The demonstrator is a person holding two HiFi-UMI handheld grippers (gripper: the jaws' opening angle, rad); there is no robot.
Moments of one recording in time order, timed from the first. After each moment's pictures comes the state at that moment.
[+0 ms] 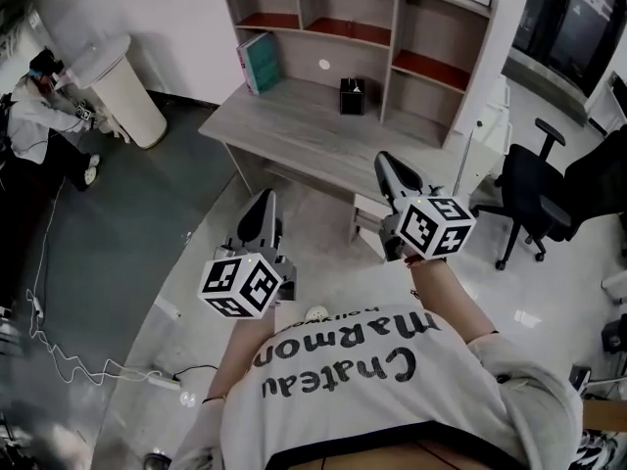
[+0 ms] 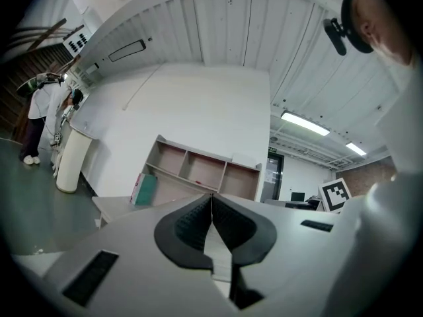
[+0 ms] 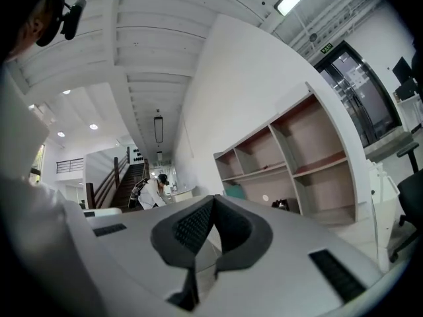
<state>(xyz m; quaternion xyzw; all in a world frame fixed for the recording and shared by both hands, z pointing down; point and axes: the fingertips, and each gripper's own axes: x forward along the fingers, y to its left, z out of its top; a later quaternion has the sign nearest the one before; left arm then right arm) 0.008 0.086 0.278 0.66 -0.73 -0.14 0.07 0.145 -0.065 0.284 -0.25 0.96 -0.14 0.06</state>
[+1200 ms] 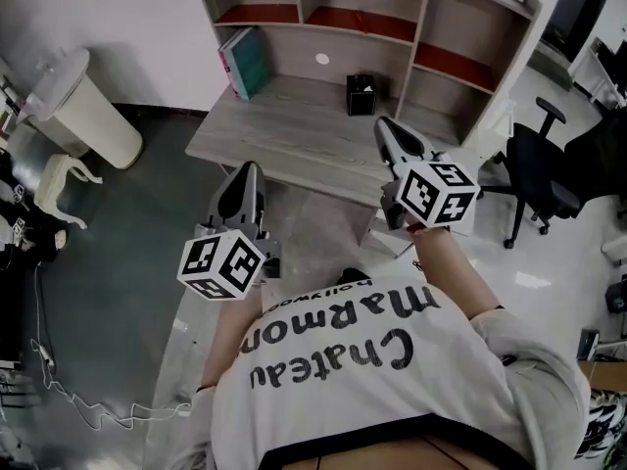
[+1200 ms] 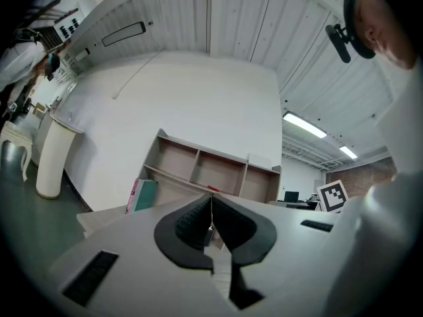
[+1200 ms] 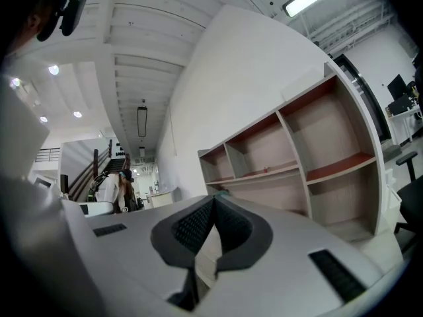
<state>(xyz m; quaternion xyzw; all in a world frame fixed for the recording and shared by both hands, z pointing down) -0.163 -0.024 0.268 0.70 -0.69 -0.14 0.08 0.009 -0.176 0.279 -0.32 0.94 -0.12 0.05</state>
